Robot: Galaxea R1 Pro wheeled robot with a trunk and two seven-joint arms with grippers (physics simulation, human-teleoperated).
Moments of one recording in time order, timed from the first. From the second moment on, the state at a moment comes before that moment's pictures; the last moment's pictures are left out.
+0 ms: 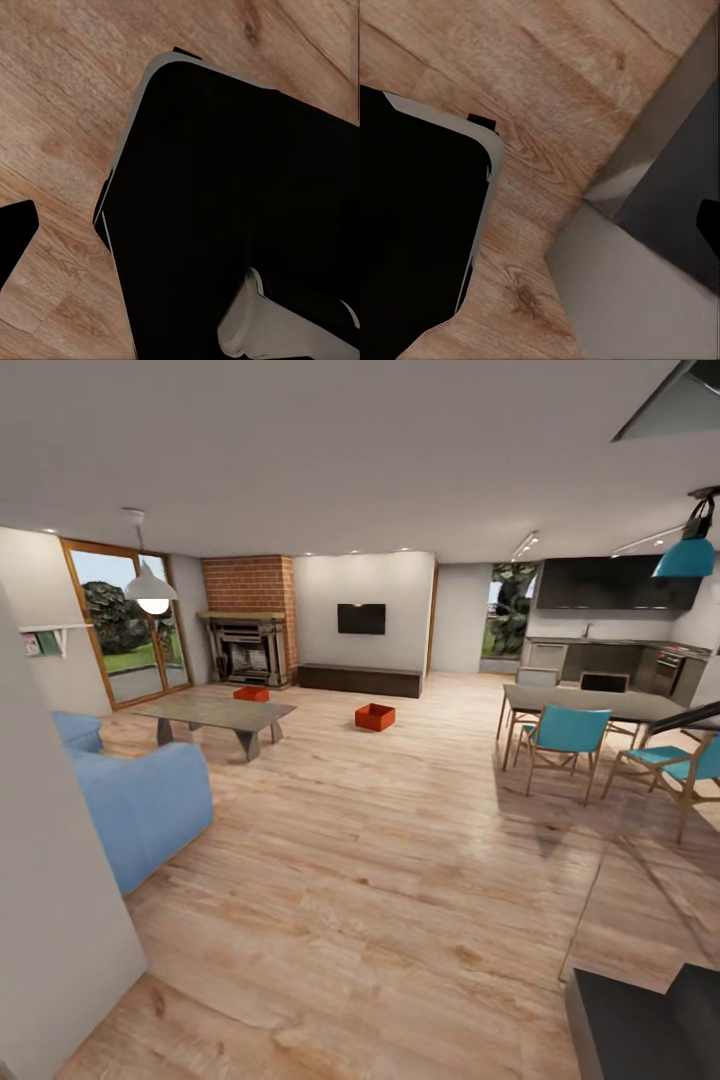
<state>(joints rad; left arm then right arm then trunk) 0.00 -0.01 0.03 -0.04 0.36 -0.10 0.01 -0.11 -0.06 0.28 0.02 0.05 -0.17 -0.09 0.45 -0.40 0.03</state>
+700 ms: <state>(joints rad) 0.00 -0.01 0.03 -0.04 0.36 -0.10 0.01 -0.11 -0.06 0.28 0.02 0.05 -0.18 -0.09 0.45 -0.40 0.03</state>
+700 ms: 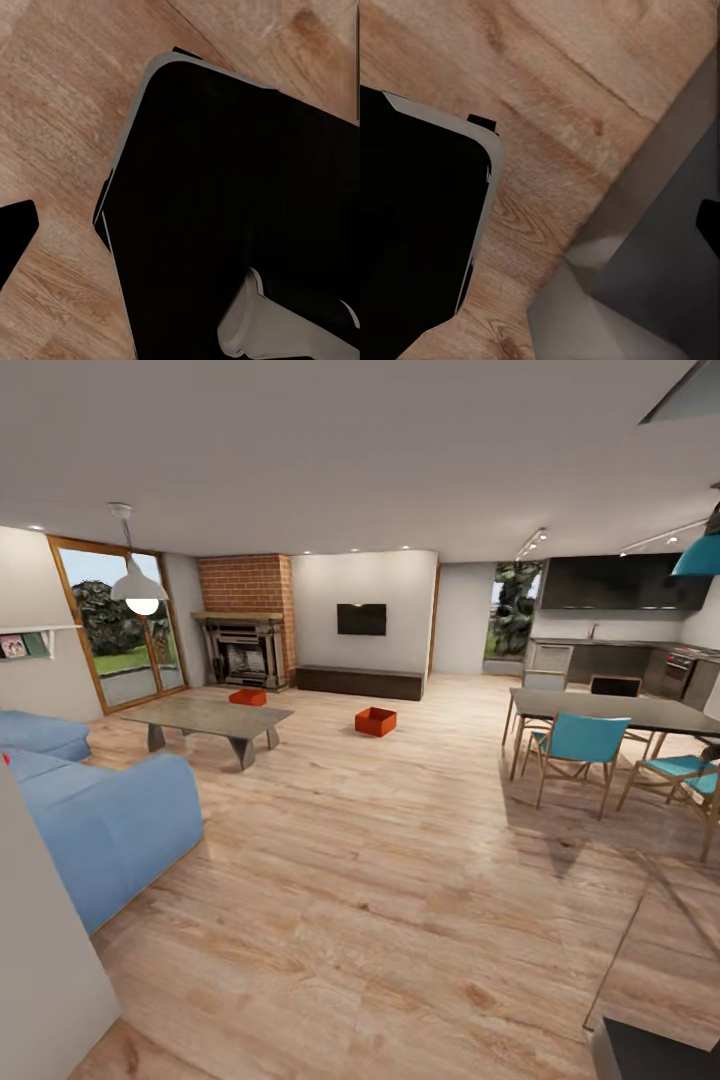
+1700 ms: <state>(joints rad) 0.00 -0.01 0.03 -0.04 0.36 -0.10 0.01 -0.11 -0.06 0.28 0.02 0.05 -0.17 -0.09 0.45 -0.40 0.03</state>
